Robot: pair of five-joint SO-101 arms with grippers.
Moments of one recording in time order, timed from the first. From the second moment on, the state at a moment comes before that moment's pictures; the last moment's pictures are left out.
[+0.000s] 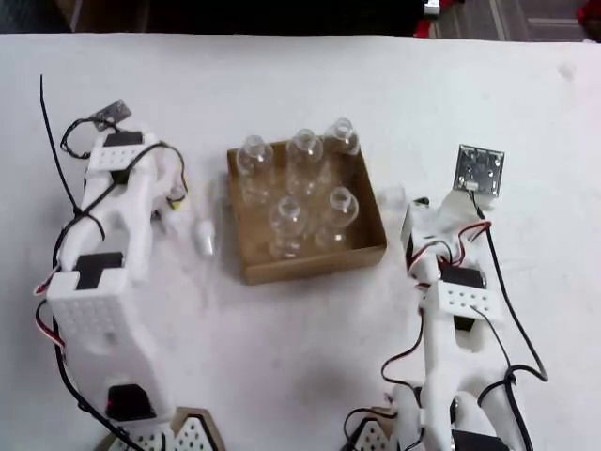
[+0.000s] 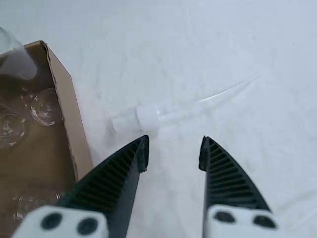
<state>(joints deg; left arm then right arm) -12.2 30.1 -4.0 65.6 32.1 6.1 -32.4 64.0 14.9 -0.7</state>
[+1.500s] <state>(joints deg) 0.8 -27.6 -10.4 95.6 16.0 6.1 -32.2 64.0 14.9 -0.7</state>
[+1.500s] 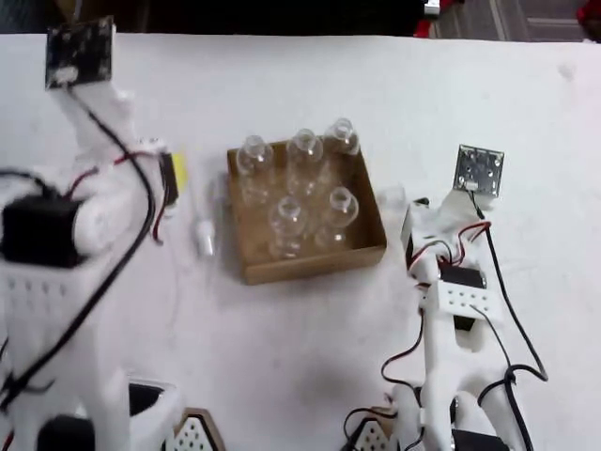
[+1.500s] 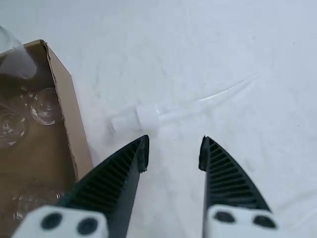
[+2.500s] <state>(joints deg) 3.6 -56.4 21.1 55.4 9.9 6.2 -32.2 64.7 14.6 -0.7</state>
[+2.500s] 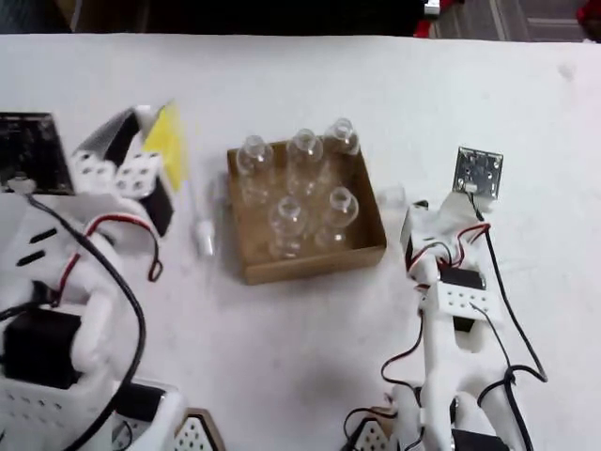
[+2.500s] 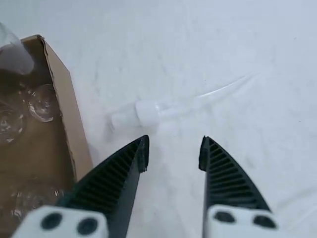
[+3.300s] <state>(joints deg) 9.5 -22.2 21.3 5.3 13.5 6.9 -29.8 66.4 6.6 -0.7</state>
